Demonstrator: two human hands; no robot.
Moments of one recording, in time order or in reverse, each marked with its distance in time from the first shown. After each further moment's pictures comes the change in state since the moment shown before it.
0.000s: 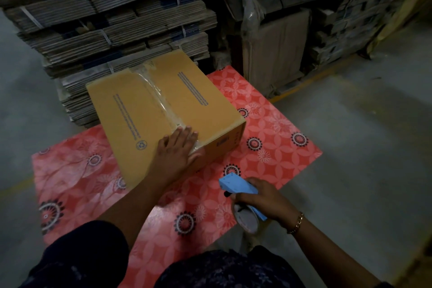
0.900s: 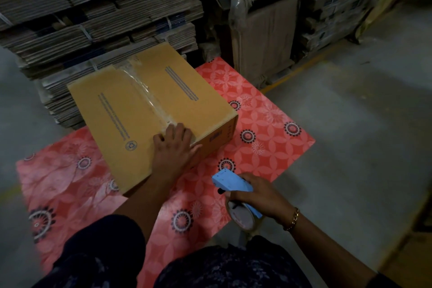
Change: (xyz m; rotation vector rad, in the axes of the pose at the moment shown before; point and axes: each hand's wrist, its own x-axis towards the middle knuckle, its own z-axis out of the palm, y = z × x) left_hand 0.016 0.025 -0.002 0.152 0.061 -0.045; right_hand 0.001 0.006 0.007 0.001 0.043 -0.006
